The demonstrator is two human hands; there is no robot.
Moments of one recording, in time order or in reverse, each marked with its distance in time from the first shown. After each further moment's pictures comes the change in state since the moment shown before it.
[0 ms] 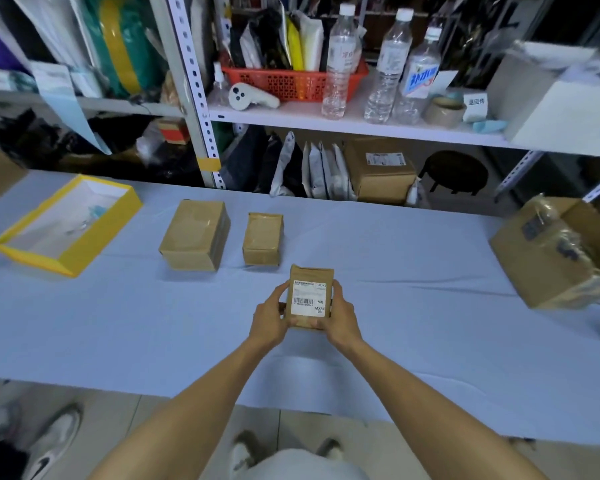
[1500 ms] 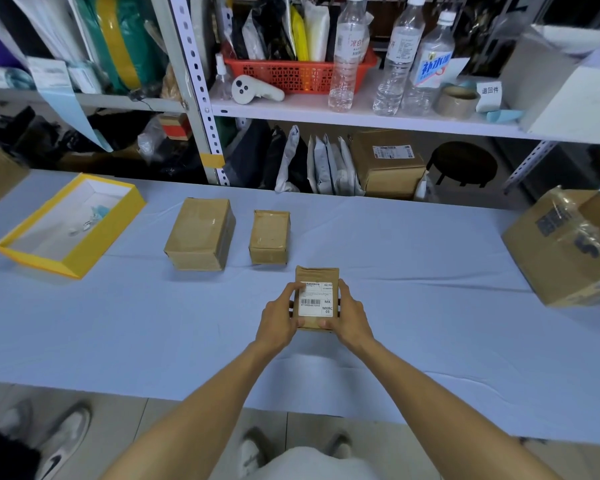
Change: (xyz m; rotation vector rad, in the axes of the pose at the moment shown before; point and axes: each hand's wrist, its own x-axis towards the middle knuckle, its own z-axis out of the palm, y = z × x) left_hand 0.011 -0.011 -0.001 0.103 -0.015 0.085; right_hand 0.006 -0.002 0.002 -0.005 -0.036 -0.054
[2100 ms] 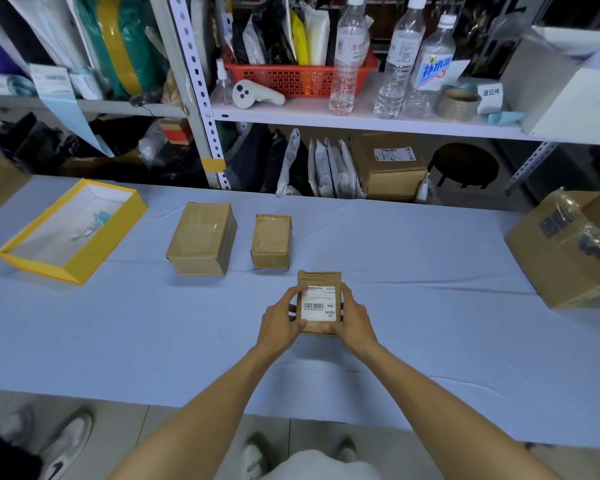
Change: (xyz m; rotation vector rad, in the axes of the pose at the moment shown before) left_hand 0.001 -0.001 -0.005 -0.001 0.009 0.017; right_hand 0.005 0.002 0.000 -0.048 -0.015 0.037
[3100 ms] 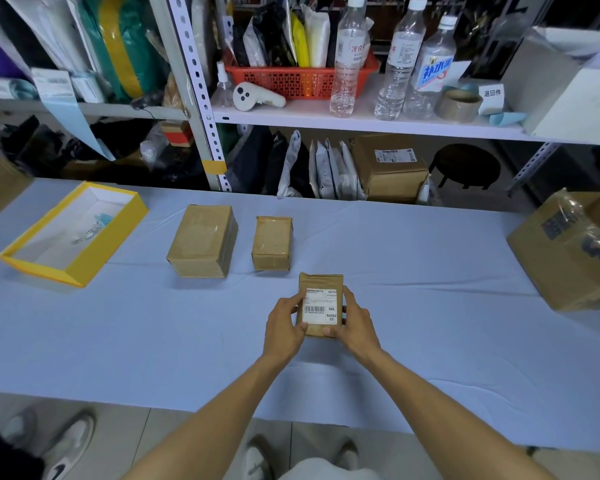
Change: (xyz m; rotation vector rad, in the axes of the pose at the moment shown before) left_hand -0.010 0.003 0.011 -0.080 0.146 0.049; right_hand -0.009 -0.004 -0.003 0.103 -0.006 0.020
